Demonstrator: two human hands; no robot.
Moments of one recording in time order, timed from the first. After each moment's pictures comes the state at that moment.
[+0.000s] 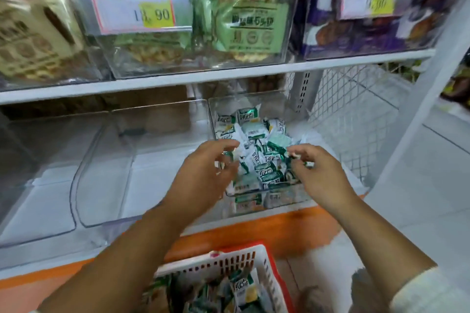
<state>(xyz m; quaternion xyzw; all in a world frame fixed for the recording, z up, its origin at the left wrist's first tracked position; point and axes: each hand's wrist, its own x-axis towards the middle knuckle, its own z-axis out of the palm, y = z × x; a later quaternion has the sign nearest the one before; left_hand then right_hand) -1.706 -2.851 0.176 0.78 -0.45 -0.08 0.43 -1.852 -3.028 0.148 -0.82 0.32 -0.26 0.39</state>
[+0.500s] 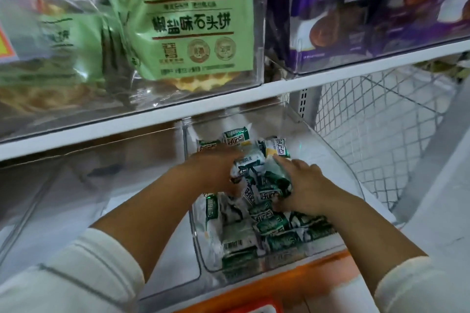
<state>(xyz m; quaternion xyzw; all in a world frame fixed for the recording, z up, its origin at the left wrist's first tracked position) -1.603 -3.004 0.165 0.81 -0.57 -0.12 -0.04 -1.779 -3.127 0.112 -0.91 0.31 0.04 0.26</state>
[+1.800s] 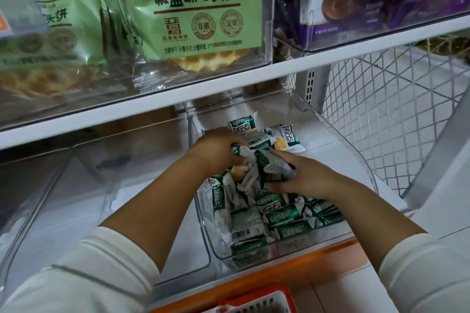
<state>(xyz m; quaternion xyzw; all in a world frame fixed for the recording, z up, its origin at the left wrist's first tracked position) -1.592 -3.006 0.159 0.83 -0.52 -0.12 0.13 -1.767 -3.132 0.100 -0.88 0.28 -0.01 0.39</state>
